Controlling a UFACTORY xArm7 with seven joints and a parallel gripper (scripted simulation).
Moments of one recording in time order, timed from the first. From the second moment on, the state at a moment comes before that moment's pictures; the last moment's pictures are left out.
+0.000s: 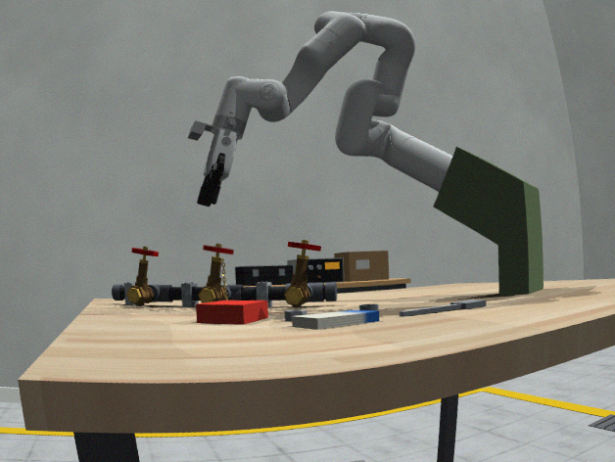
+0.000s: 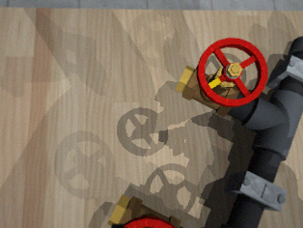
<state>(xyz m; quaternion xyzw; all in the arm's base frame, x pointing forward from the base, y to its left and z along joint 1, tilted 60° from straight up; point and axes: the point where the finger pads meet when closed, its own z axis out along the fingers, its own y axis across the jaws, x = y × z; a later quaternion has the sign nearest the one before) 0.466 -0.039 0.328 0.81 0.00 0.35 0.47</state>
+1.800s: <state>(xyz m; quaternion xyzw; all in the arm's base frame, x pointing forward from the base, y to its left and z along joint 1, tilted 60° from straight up) 0.430 -0.046 0.244 0.87 -0.04 0.23 0.44</state>
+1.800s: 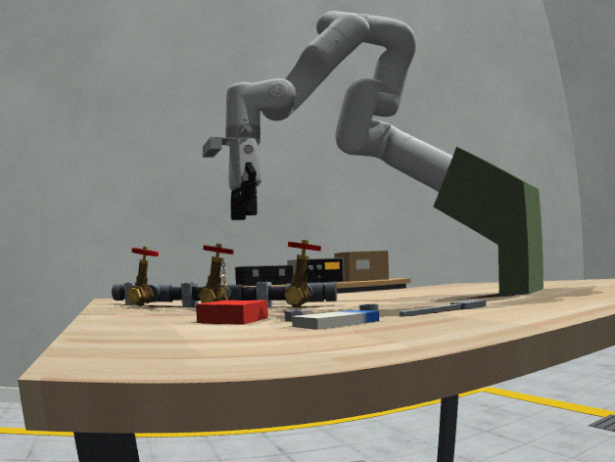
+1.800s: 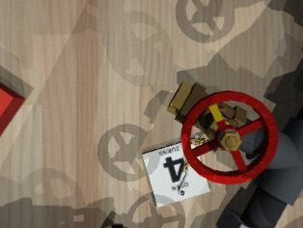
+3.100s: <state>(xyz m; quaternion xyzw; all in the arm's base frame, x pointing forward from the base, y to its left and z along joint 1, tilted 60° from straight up) 0.433 -0.047 0.246 0.86 -0.07 0.25 0.43</state>
